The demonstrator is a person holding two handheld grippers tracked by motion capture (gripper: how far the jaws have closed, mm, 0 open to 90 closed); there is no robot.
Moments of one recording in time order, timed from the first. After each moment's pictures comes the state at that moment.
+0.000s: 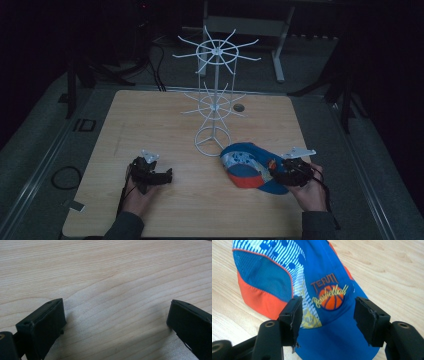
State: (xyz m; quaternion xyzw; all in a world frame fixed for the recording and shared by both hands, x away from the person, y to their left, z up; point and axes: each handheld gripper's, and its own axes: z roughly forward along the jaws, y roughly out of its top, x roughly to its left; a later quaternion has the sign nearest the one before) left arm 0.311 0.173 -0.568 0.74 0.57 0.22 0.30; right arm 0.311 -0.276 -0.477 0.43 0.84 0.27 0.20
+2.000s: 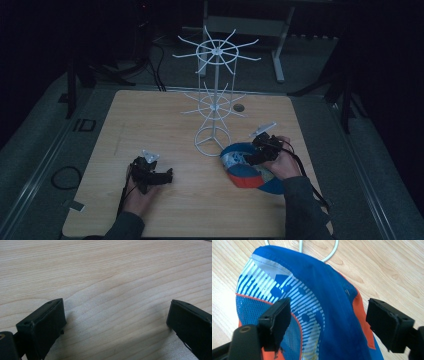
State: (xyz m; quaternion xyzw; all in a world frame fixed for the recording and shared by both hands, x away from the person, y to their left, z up) left arm 0.312 0.172 -0.568 0.74 0.57 0.22 0.29; right arm 0.389 -0.204 -0.473 0.34 0.90 0.23 0.16
